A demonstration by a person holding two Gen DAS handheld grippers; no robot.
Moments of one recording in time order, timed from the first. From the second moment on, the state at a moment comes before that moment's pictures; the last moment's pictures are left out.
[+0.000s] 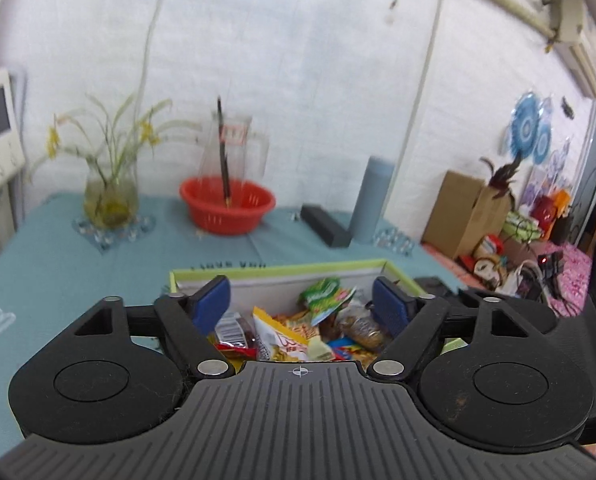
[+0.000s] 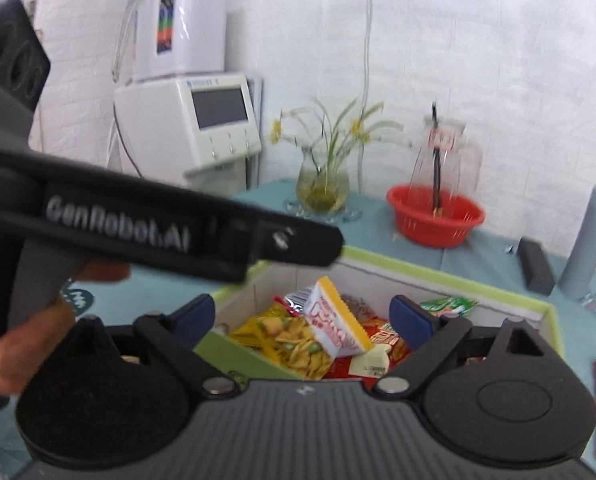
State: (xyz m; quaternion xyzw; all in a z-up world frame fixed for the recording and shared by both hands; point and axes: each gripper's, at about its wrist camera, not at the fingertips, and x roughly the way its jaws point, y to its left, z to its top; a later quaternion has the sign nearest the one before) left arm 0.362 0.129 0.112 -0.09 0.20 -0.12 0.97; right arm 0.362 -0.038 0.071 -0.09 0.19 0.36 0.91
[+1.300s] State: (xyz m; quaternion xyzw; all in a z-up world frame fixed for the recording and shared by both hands) left arm 0.258 0.099 -0.013 -0.21 0.40 -0.13 0.88; right arm 0.244 -0.047 -0.018 -0.09 0.33 0.39 0.85
